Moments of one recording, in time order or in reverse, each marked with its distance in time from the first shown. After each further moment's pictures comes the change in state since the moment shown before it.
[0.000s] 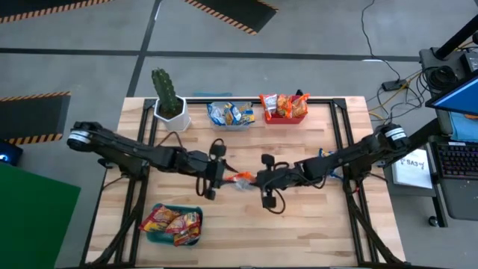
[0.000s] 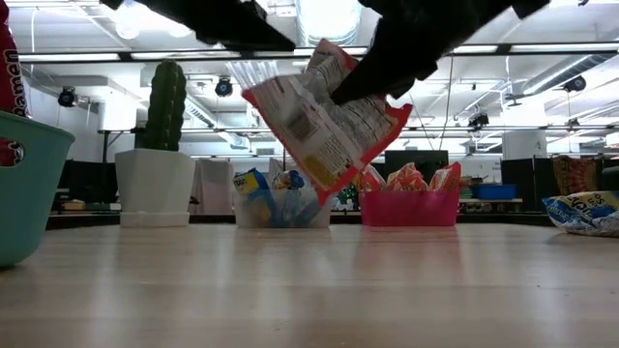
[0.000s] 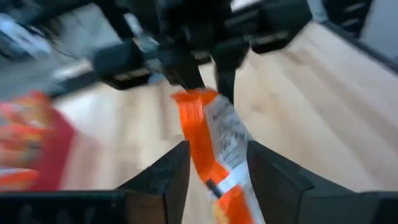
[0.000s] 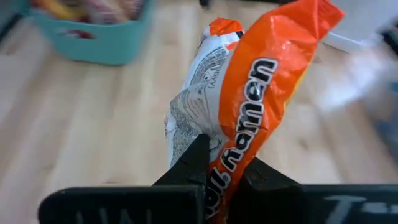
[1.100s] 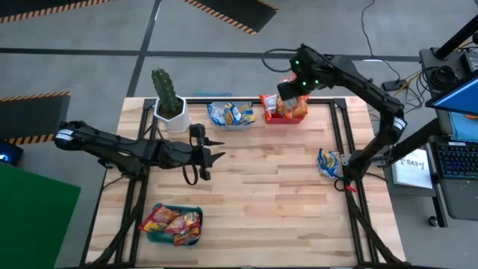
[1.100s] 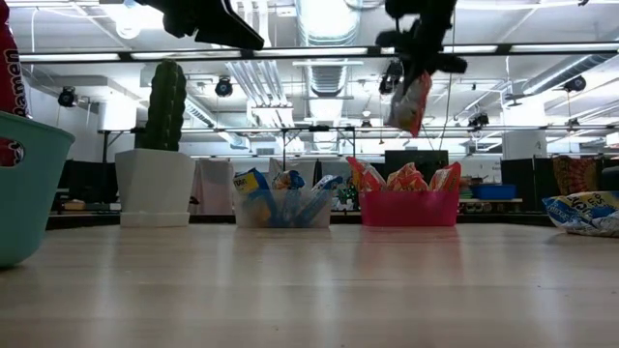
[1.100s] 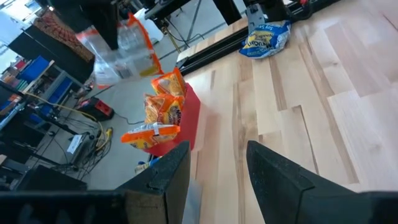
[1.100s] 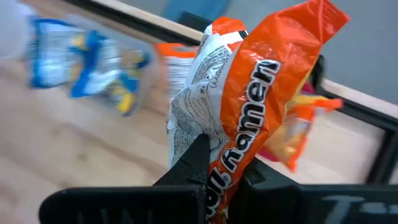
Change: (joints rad) left arm 0.012 -0.200 -0.021 -0.122 -0.426 0.153; right arm -0.928 0.026 0.868 -1.311 -0.220 0.403
